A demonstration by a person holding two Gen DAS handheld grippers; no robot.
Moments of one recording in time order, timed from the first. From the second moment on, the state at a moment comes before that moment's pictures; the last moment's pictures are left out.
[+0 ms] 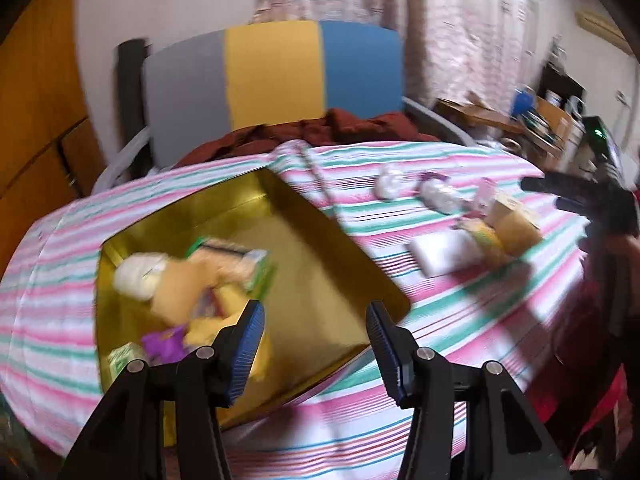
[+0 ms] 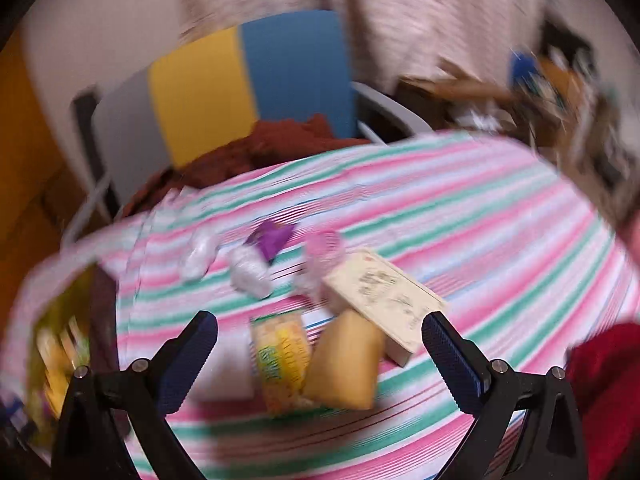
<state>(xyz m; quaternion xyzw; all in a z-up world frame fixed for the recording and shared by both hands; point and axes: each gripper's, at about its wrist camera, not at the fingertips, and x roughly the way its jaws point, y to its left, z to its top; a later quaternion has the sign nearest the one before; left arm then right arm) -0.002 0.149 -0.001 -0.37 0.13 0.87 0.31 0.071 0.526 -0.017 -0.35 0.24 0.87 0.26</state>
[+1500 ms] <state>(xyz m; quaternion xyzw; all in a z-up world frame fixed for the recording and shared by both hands) -0.035 0.383 -0.094 -0.44 0.35 0.68 0.48 0.095 0.570 -0.039 -0.29 0.42 0.83 0.22</state>
